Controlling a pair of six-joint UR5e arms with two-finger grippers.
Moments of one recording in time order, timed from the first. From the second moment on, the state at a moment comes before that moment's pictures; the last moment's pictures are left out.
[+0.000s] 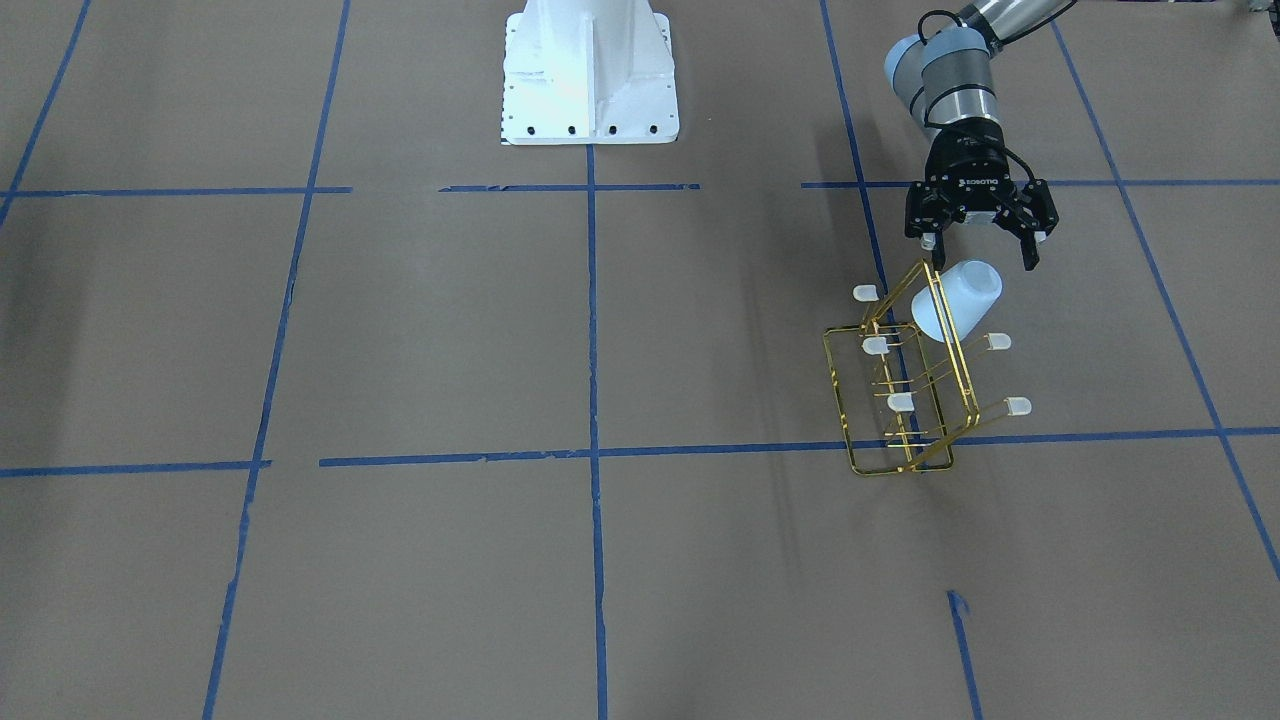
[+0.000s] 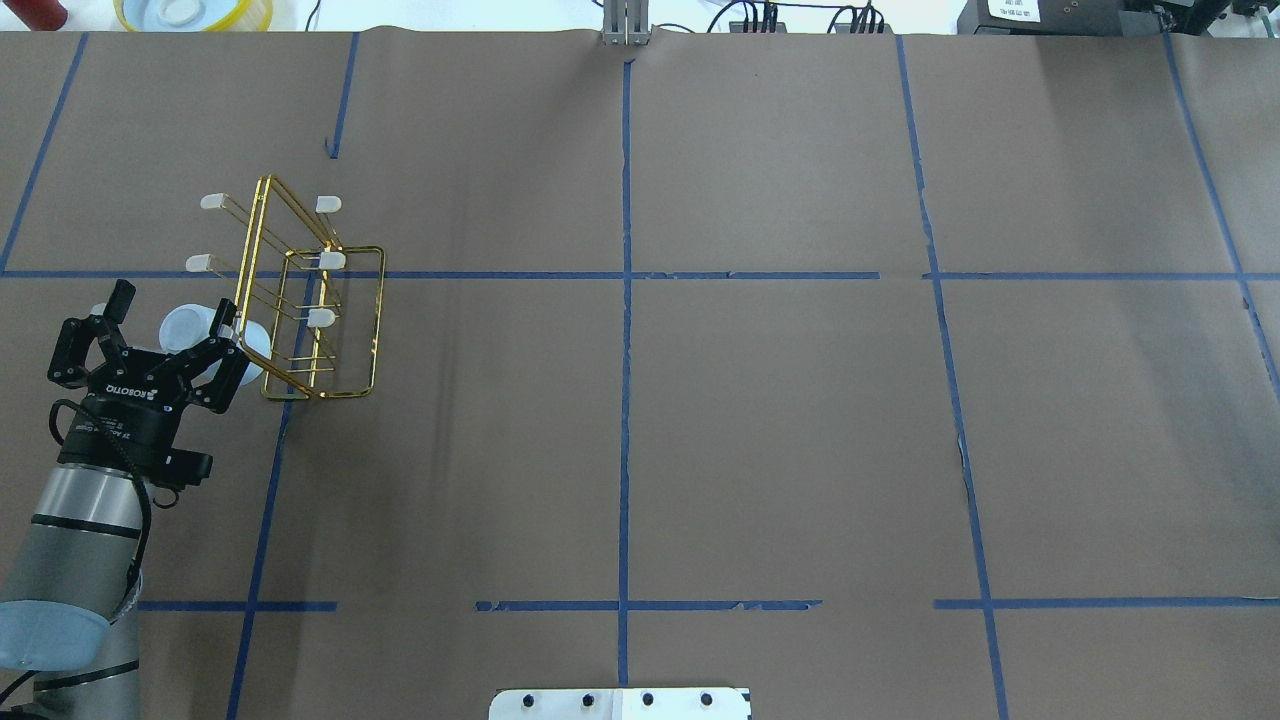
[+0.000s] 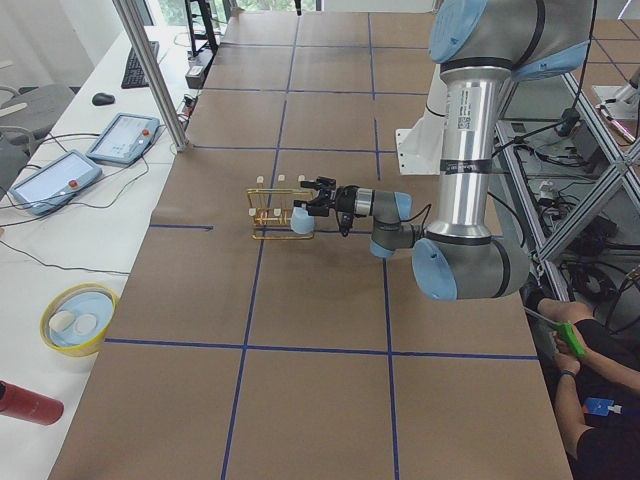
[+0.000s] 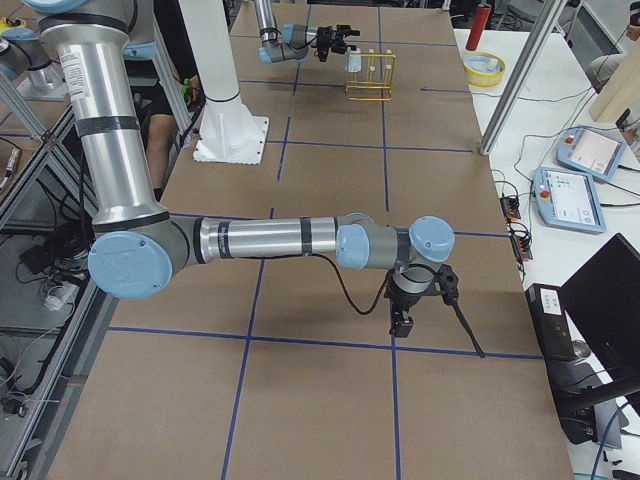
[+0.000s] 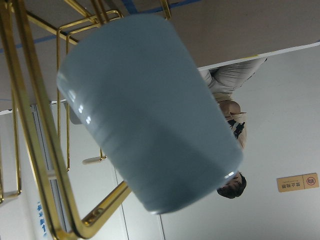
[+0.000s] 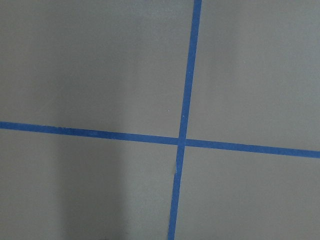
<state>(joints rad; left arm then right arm) -0.24 -1.62 -1.53 -3.45 -0.33 -3.45 1.49 -1.38 1.46 -1.67 2.30 -0.04</state>
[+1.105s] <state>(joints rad) -0.27 -1.50 -1.69 -3.44 -0.43 -3.09 1.49 -1.38 1.46 -1.67 2.30 -0.04</state>
